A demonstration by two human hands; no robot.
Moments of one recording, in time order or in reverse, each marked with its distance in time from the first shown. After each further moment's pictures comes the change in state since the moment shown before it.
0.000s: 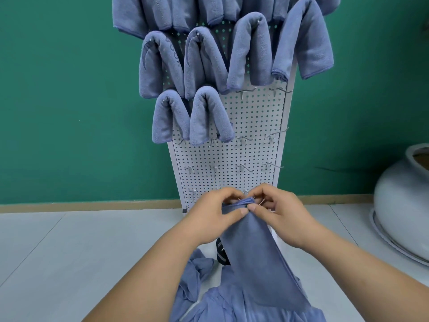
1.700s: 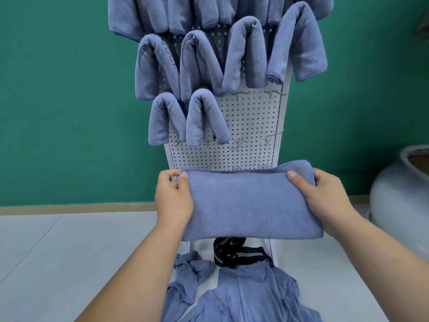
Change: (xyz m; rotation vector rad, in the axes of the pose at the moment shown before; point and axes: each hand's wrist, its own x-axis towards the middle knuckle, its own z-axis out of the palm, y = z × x) left_hand 0.017 -0.031 -0.023 -0.301 0.830 -0.307; right_hand 0.005 0.024 -0.066 0.111 0.490 0.362
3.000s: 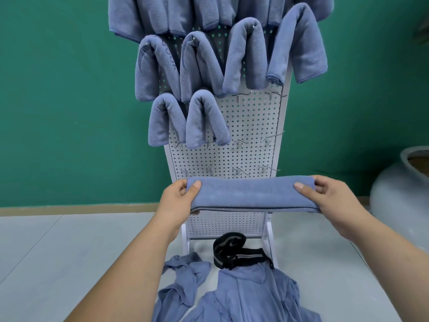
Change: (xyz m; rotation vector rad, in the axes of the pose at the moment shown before) left_hand 0.003 -0.004 -0.010 -0.149 -0.420 -0.230; right_hand 0.007 0.019 -0.023 0.142 -0.196 0.042
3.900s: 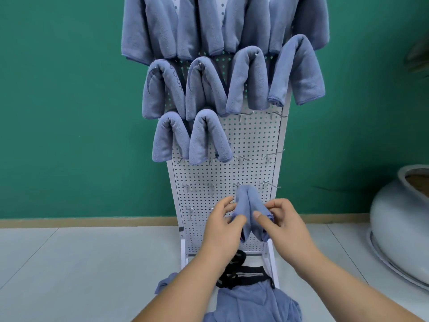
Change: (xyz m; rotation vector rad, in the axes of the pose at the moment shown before) left_hand -0.042 0.007 0.087 -0.009 -0.075 0.053; right_hand -0.036 -0.016 0.098 -0.104 0.040 -0.041
